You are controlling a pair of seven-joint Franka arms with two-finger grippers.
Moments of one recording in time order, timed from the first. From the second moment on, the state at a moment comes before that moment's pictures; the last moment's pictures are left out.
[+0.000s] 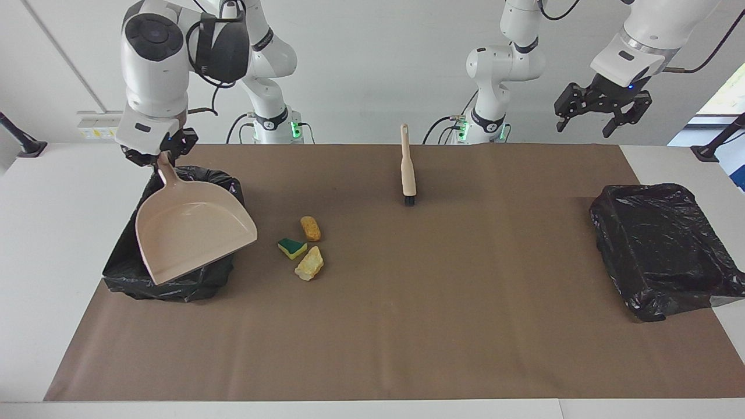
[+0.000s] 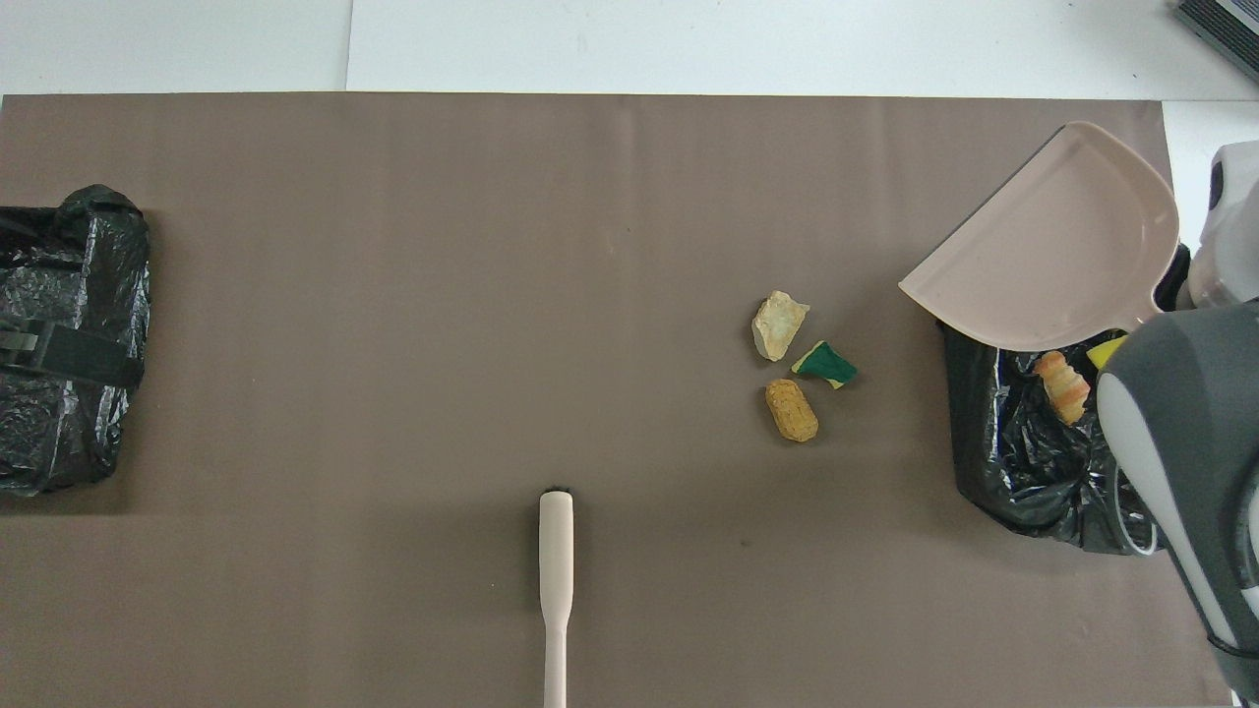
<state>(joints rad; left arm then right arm) -0.06 -0.02 -0.04 -1.44 -0.01 1.36 0.11 0.07 0.04 0.03 -1.62 -0.40 1.49 -0.49</state>
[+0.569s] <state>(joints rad) -0.06 -0.02 -0.04 -1.44 -0.01 1.36 0.11 0.29 0.07 0.03 -1.62 -0.13 1.49 0.10</state>
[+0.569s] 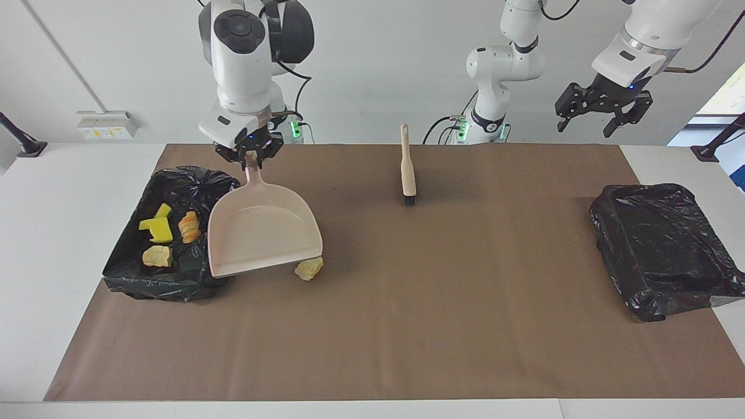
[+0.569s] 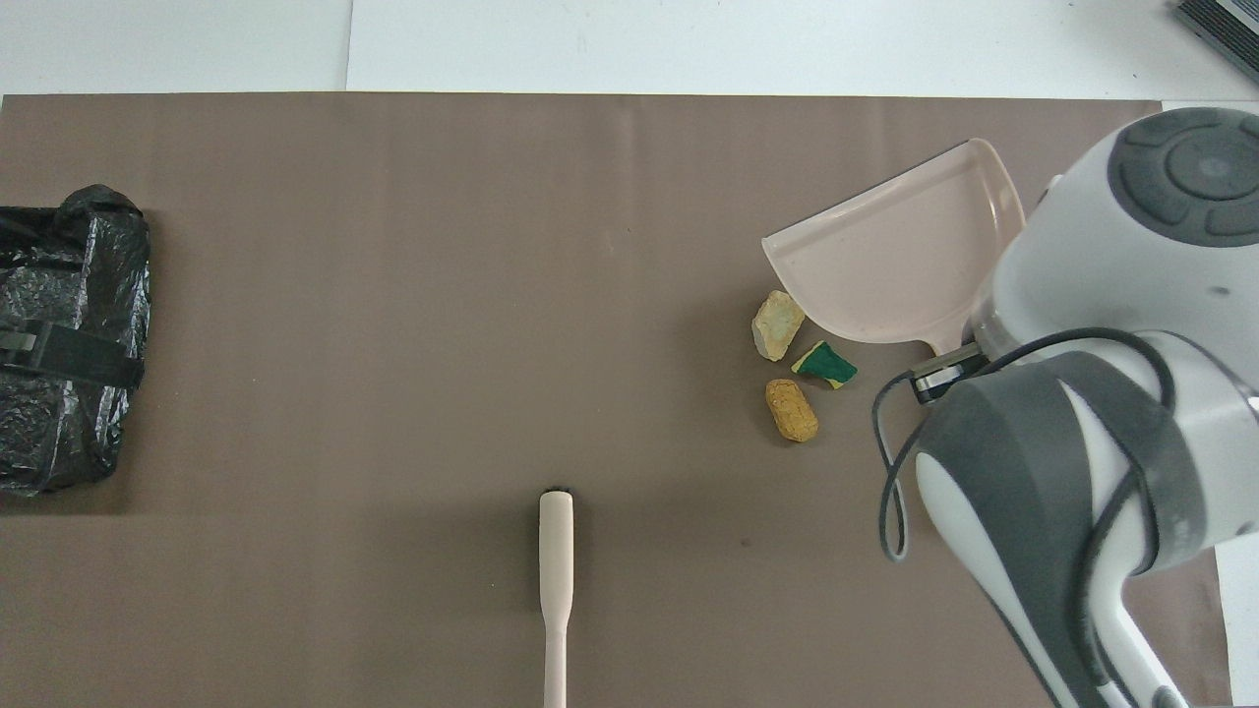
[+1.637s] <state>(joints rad) -0.04 -0.02 -0.04 -1.44 -0.01 1.36 0.11 0.65 0.51 0.03 -1.44 0.10 1.93 0.74</state>
